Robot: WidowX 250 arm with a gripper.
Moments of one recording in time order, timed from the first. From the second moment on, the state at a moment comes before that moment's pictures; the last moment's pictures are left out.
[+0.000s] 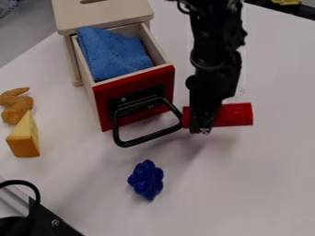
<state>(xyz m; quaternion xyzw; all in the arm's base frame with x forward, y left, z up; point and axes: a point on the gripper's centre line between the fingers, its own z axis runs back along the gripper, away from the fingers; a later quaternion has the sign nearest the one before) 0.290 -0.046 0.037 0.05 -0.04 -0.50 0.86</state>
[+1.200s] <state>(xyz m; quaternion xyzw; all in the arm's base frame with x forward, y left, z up) 0.298 -0.055 0.008 0.04 -0.01 -0.50 0.86</state>
